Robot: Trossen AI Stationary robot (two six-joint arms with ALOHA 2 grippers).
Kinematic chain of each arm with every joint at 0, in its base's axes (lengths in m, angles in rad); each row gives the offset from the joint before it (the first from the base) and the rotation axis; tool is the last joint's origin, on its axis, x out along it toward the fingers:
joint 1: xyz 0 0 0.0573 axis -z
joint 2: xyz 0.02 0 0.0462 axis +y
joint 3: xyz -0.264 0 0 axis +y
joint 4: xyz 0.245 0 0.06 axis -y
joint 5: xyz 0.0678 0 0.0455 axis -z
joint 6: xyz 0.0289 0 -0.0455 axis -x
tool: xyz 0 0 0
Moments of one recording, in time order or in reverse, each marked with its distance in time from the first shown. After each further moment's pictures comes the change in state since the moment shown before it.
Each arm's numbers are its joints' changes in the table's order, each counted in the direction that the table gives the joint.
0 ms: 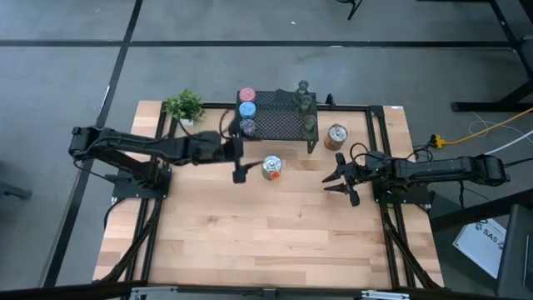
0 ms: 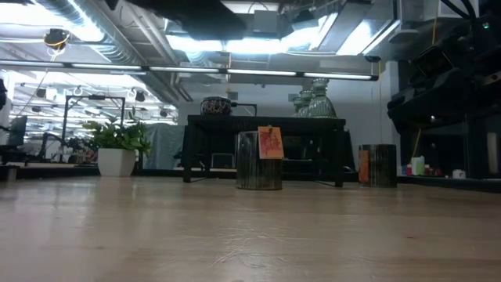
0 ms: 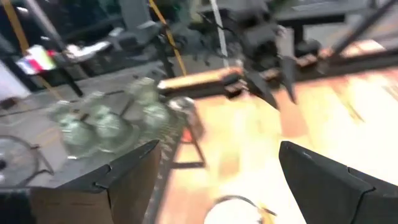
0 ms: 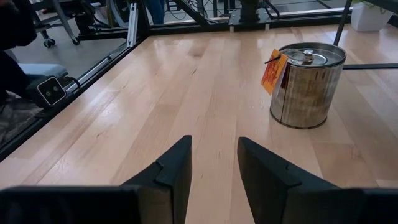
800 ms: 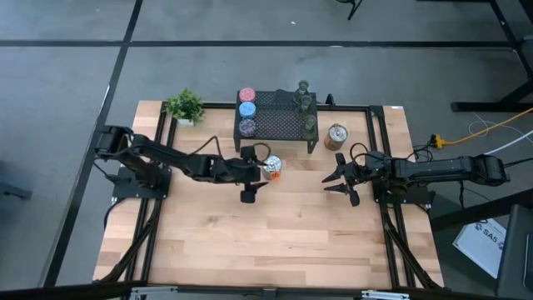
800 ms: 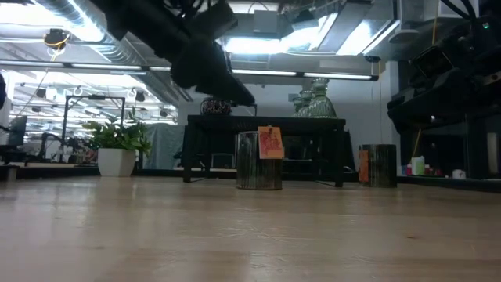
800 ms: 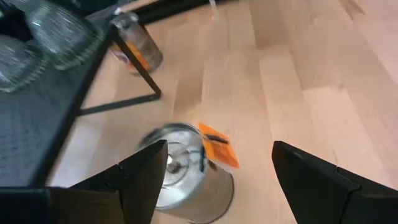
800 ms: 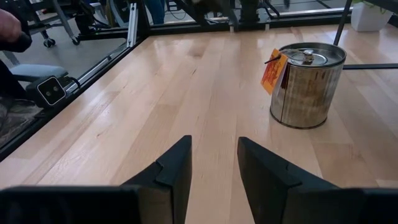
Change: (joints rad) left arm 0.107 0.293 0.000 -0.016 -0.104 0.024; right arm 0.000 0.000 0.000 0.000 0.000 0.000
